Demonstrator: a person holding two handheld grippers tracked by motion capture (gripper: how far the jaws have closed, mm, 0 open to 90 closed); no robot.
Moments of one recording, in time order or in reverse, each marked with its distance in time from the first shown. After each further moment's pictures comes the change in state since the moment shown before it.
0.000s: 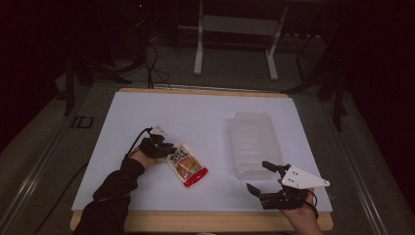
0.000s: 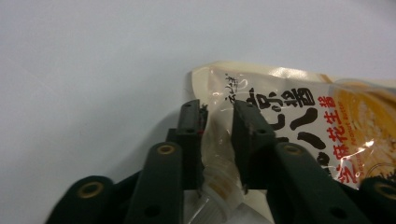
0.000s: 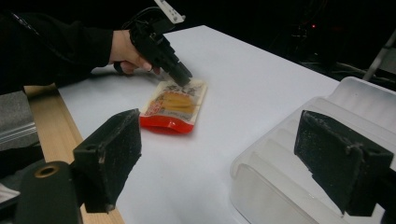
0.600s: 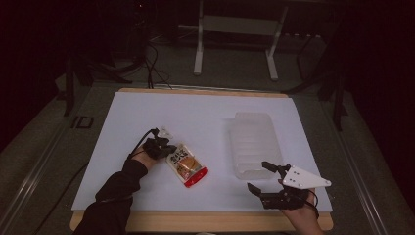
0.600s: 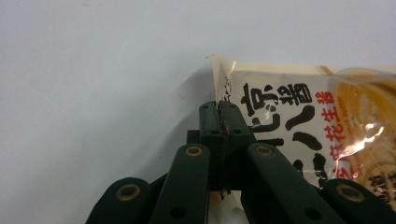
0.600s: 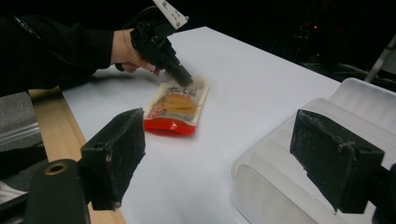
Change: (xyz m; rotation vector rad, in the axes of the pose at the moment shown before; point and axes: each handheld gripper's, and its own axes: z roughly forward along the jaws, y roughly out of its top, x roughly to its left) left arm -0.011 0.006 -0.002 0.021 0.059 0.079; right arm -0.001 0.001 -0.002 -0.002 0.006 0.002
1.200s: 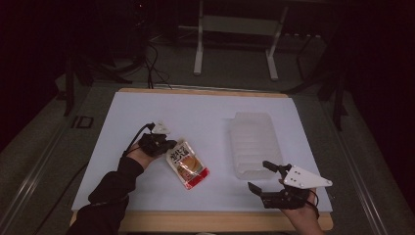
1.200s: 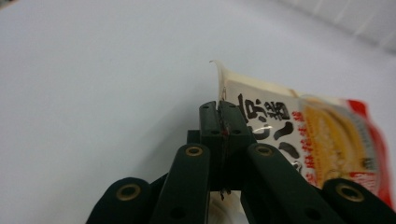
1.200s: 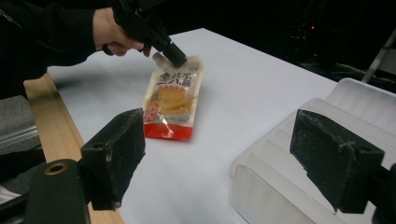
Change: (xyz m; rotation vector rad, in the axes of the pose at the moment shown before) left arm -0.015 0.023 -0.045 -0.076 -0.010 0.030; right arm -0.001 0.000 -0.001 -0.006 -0.006 0.011
